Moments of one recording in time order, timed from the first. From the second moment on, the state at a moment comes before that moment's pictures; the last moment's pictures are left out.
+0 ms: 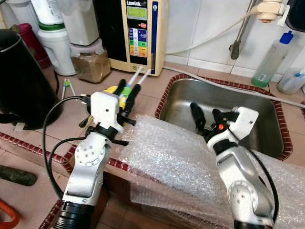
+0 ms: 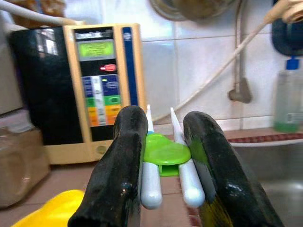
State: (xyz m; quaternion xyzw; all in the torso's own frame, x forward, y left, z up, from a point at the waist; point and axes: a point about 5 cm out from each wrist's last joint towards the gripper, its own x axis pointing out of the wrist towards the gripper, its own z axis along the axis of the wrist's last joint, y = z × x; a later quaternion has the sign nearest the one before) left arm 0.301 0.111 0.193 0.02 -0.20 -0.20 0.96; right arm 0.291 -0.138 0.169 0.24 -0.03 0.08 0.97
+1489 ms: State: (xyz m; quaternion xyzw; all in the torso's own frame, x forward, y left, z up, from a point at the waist) left arm 0.285 0.064 0.183 -0.03 -0.16 -0.34 0.93; right arm 0.323 -0.097 0.179 0.52 0.00 0.20 0.83
